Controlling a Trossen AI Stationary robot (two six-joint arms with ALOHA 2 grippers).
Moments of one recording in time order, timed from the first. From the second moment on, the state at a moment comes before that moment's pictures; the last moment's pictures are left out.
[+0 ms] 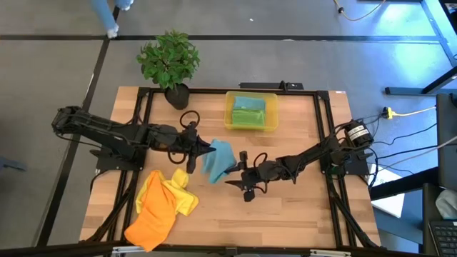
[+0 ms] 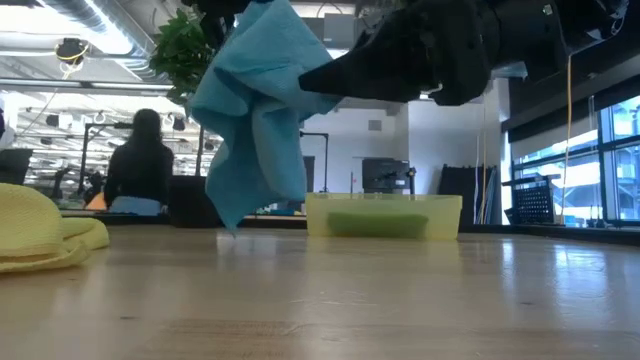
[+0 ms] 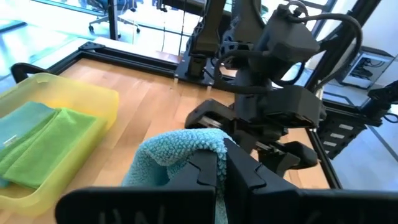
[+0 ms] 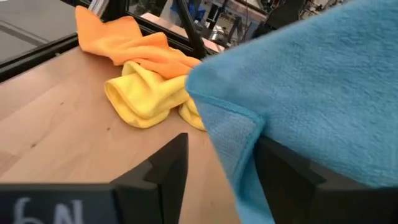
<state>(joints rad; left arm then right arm) -0.16 1.10 0.80 0.00 -0.20 -0.28 0.32 1.79 0.82 0.72 0.26 -0.32</state>
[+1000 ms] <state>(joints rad) -0.13 1.10 0.80 0.00 -0.17 -0.31 0.43 1.72 0.82 0.52 0.44 -0.69</state>
